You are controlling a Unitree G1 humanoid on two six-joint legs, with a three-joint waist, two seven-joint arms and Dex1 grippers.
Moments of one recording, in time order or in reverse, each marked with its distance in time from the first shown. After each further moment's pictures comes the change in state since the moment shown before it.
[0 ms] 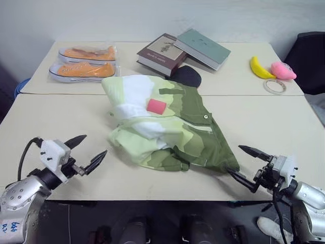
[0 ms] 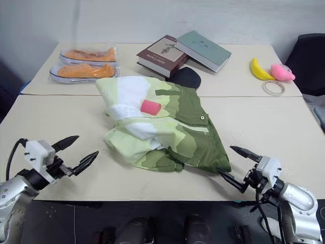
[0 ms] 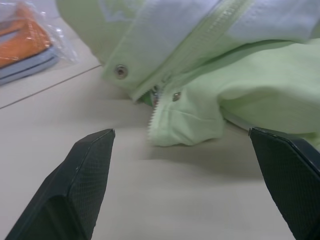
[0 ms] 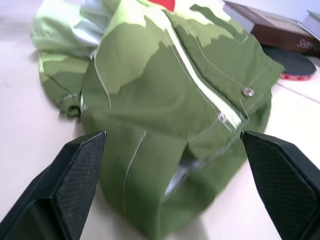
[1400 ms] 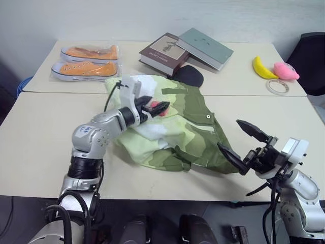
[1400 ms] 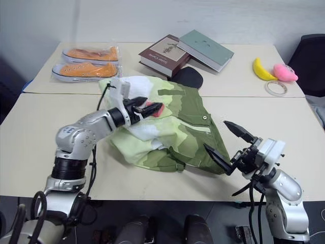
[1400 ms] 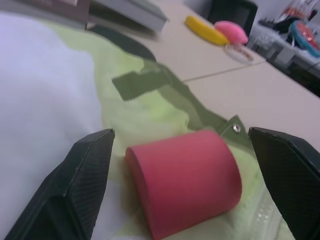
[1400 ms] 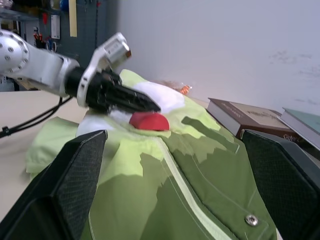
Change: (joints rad) left arm -0.948 -0.272 -0.430 0.425 -0.150 0.605 0.385; right arm -0.125 0.101 0.061 -0.327 0.131 0.146 -0.230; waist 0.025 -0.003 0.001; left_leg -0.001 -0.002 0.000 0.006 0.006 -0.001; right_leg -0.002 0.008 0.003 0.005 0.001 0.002
